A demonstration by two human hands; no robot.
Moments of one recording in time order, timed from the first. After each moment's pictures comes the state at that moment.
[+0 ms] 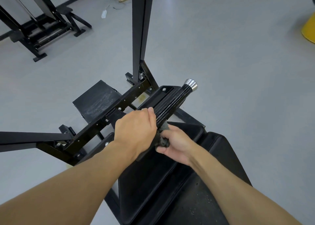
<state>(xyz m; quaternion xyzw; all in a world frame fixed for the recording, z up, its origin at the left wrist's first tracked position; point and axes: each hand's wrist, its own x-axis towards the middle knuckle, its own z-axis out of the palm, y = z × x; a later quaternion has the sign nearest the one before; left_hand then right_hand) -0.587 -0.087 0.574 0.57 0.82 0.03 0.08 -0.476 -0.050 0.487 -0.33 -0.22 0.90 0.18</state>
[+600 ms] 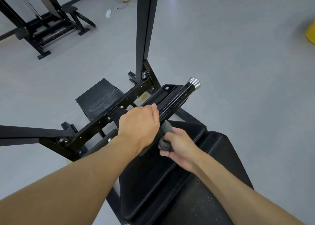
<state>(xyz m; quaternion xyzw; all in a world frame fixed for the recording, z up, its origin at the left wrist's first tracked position) -0.587 -0.088 0.573 0.57 0.82 0.03 0.06 -0.467 -0.070 0.506 -0.42 -0.27 0.84 0.22</state>
